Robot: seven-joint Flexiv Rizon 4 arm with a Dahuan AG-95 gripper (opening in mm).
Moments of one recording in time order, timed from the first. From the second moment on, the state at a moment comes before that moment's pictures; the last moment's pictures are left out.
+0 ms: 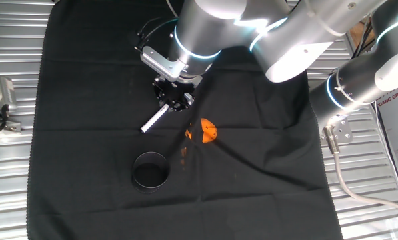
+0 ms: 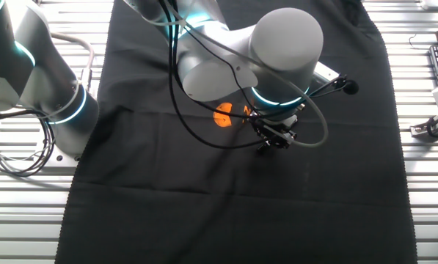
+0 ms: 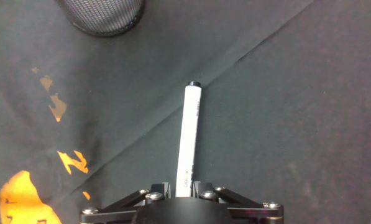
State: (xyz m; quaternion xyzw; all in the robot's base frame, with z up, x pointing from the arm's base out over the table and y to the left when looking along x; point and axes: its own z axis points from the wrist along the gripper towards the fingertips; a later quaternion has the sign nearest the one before) arm 0.487 -0.044 0.017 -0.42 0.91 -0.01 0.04
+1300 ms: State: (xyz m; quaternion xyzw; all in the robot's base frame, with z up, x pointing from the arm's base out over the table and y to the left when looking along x) arm 0.487 -0.045 0.008 -0.41 0.91 -0.01 0.05
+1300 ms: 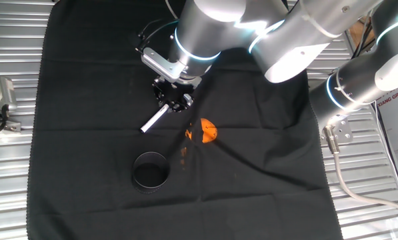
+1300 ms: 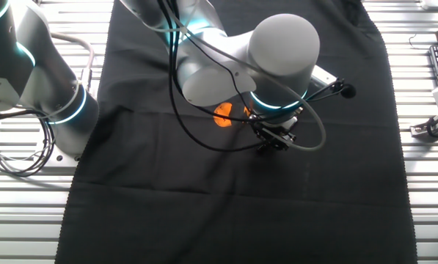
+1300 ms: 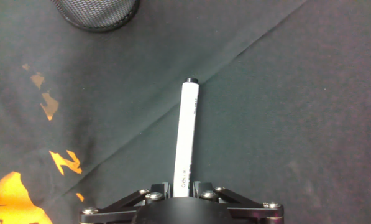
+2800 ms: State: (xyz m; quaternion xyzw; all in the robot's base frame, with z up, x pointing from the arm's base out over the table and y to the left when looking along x) arm 0.489 -0.050 0.029 -0.41 0.91 -0.01 0.04
